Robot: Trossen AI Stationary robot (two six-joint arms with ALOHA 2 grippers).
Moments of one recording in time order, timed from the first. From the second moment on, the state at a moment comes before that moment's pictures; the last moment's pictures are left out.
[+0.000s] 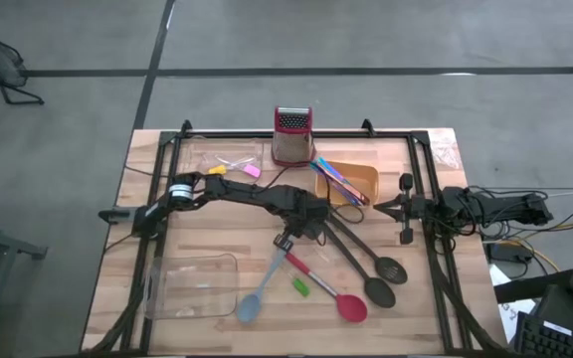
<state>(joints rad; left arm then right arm) 0.01 2.19 1.79 -0.89 0.02 0.60 0.10 0.08 0.14 -0.15 0.18 -0.13</state>
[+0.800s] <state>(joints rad) 0.04 2.18 1.66 -0.73 0.13 0.58 0.10 0.08 0.14 -0.15 0.18 -0.13</state>
